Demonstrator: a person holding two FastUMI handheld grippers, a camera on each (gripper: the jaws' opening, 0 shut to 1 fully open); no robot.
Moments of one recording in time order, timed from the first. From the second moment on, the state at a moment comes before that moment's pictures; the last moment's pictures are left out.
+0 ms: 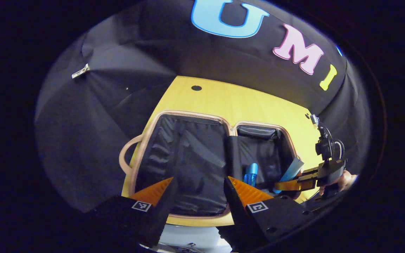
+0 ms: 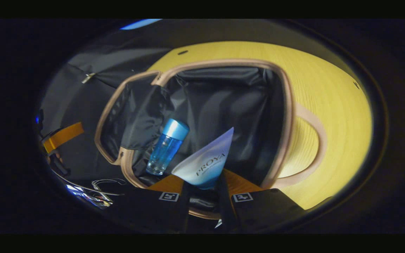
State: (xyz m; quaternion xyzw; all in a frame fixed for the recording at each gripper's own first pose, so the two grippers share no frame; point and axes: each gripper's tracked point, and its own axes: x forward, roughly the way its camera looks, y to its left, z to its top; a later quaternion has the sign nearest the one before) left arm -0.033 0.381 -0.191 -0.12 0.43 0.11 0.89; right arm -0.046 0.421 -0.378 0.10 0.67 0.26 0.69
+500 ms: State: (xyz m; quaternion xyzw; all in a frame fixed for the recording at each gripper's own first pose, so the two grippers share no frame) left arm -0.063 0.479 -0.217 -0.17 0.43 0.20 0.86; right arm -0.038 0.429 -0.365 0.14 0.68 0.19 0.69
